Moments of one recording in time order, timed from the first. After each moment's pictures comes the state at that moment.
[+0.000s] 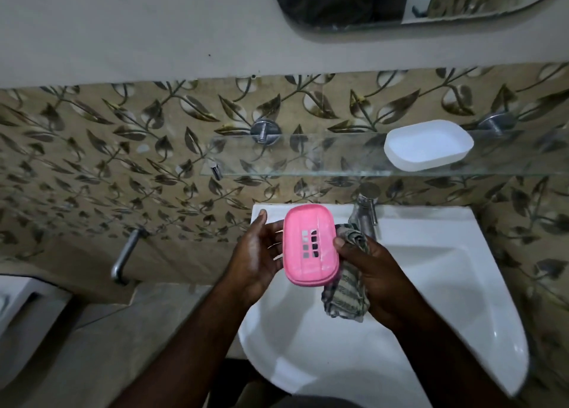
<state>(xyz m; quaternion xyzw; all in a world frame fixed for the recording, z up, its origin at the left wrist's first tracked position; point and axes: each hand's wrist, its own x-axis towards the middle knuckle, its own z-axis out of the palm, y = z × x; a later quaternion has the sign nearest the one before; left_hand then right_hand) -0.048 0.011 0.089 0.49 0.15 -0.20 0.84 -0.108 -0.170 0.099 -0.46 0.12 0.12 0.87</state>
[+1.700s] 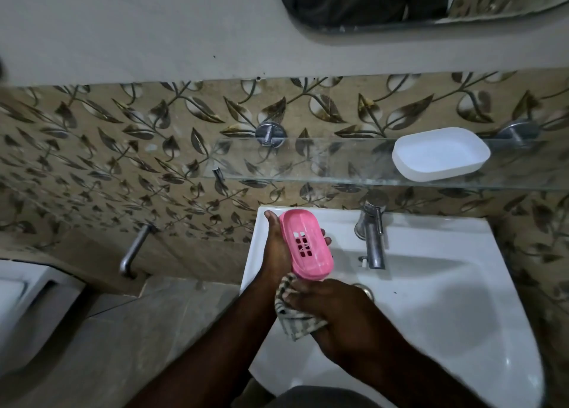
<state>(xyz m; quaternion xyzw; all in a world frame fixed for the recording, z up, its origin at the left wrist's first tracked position) -0.029 -0.020 0.050 0.42 0.16 -0.27 0.85 -0.147 -0.151 0.126 -0.83 -0.23 0.06 0.51</state>
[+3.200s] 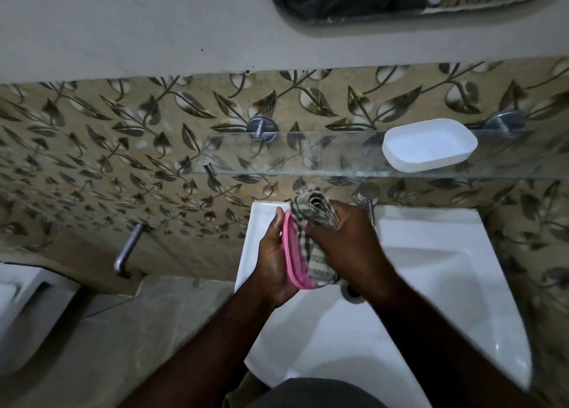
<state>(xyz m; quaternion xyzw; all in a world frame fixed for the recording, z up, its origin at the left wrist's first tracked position) -0.057 -0.034 0.082 0.35 0.09 -0.29 0.89 -0.074 -0.154 0.135 -0.78 0.04 -0.04 0.63</state>
